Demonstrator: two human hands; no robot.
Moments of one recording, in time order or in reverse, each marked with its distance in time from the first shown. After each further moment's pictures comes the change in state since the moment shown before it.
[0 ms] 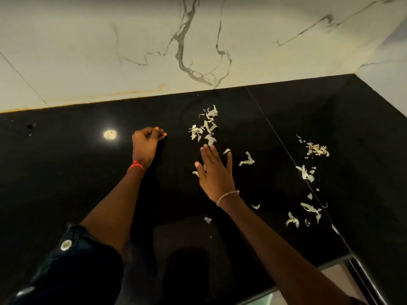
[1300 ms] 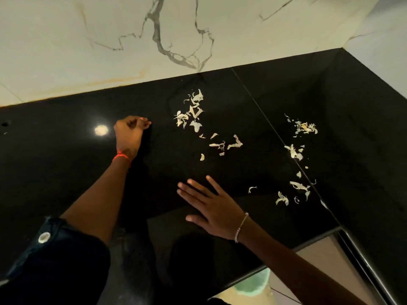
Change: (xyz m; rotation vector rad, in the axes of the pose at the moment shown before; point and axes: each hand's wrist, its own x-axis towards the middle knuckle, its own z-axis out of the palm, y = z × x) left_hand -0.004 0.001 0.001 0.195 0.023 0.060; right_hand -0.094 0.038 0.020 -0.194 -0.110 -0.517
